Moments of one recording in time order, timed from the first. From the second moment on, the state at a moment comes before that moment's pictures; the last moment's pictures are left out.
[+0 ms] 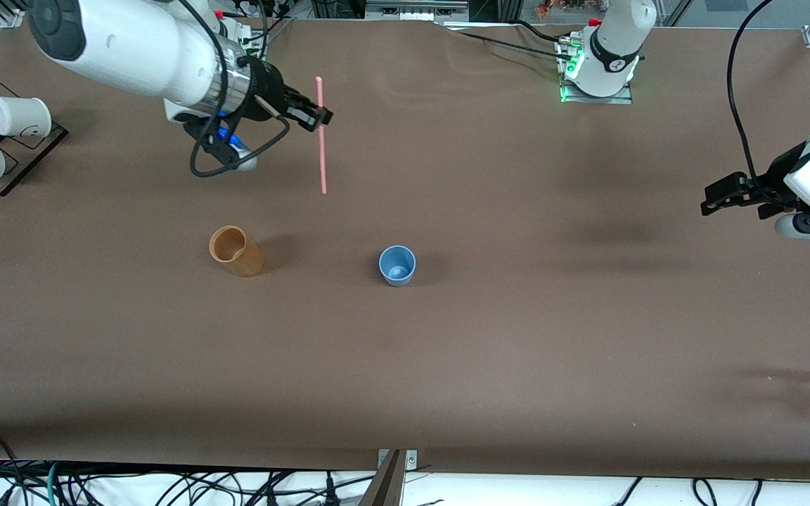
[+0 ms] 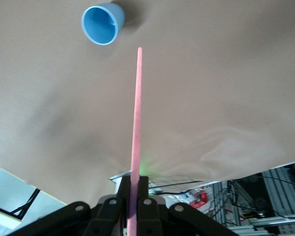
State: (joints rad) left arm 0.00 0.10 0.03 -1.60 -0.05 1.66 0.05; right arm 0.27 0.18 0.25 -1.52 0.56 1.66 1.15
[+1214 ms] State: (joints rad) left arm -0.01 0.10 0.03 -1.60 -0.05 1.66 0.05; right arm 0.33 0.55 0.25 -1.44 0.69 1.96 0.98
